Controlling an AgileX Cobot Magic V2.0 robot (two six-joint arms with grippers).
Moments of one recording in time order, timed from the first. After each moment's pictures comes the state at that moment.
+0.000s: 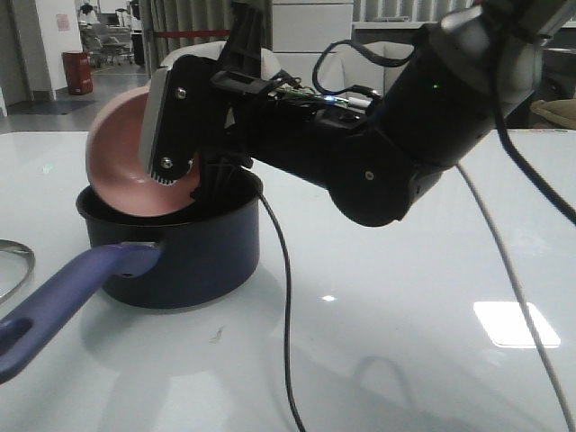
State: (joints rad) left arm -0.22 0.05 -0.33 0.01 0.39 -0.08; right arm 0.67 2.14 -1.17 -0.20 -1.12 -1.14
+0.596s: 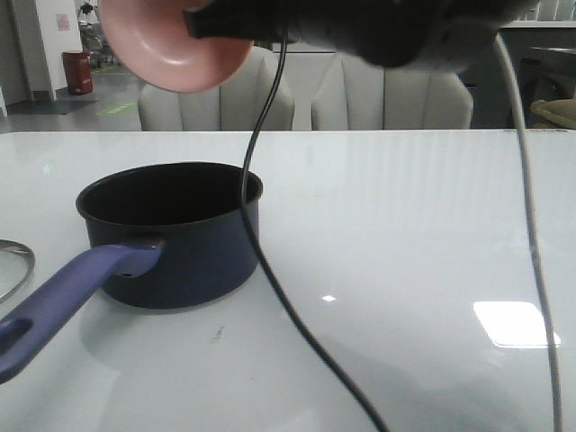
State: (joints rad) left arm -0.22 0.05 -0.33 0.01 0.39 -0.08; right arm 0.67 1.82 -1.17 0.21 -0.70 -0.30
